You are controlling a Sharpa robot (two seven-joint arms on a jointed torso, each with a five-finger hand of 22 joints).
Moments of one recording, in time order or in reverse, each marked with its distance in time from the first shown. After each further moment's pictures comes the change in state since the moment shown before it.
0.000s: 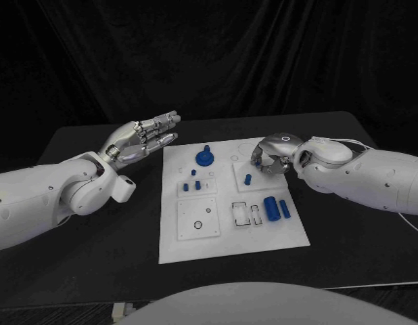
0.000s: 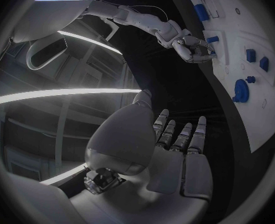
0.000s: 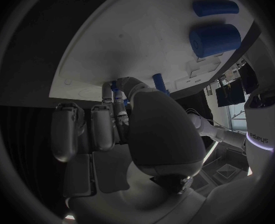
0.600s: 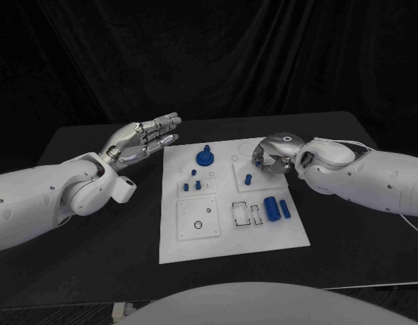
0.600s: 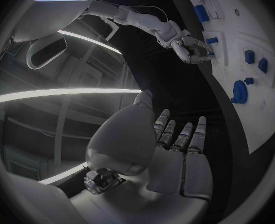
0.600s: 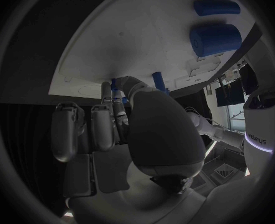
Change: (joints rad) left arm -0.005 0.005 0.000 -0.010 0.000 0.010 0.000; left_hand 0.021 0.013 0.000 0.000 0.015 0.018 0.007 0.000 0.002 0.003 0.003 0.004 0.000 0.007 0.007 0.007 0.001 0.000 0.000 0.000 0.000 -0.005; right arm -0.003 -0.015 -0.001 0.016 -0.001 -0.041 0.005; right_hand 0.012 0.012 0.023 -0.024 -0.005 0.030 0.023 0.025 0.033 0.029 -0.007 0.032 0.008 0.000 0.000 0.000 -0.007 0.000 0.000 0.000 0.004 0.000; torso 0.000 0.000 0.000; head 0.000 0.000
